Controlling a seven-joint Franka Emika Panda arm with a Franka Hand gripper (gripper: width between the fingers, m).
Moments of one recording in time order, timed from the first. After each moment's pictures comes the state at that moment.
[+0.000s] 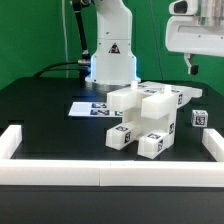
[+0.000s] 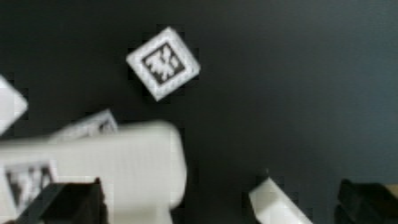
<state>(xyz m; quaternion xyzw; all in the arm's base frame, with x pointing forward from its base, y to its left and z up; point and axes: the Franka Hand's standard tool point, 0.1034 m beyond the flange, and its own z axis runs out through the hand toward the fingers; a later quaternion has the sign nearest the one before) 0.450 0.161 0.120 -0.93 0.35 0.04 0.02</state>
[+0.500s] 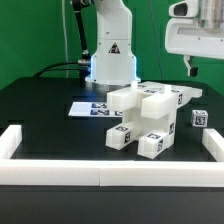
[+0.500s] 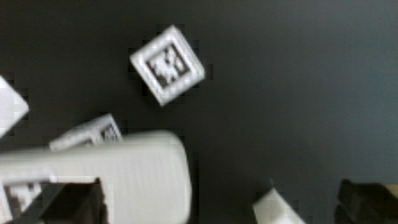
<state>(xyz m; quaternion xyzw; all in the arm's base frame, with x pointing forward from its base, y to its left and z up) 0.427 0.178 0.107 -0.94 0.35 0.04 0.02</state>
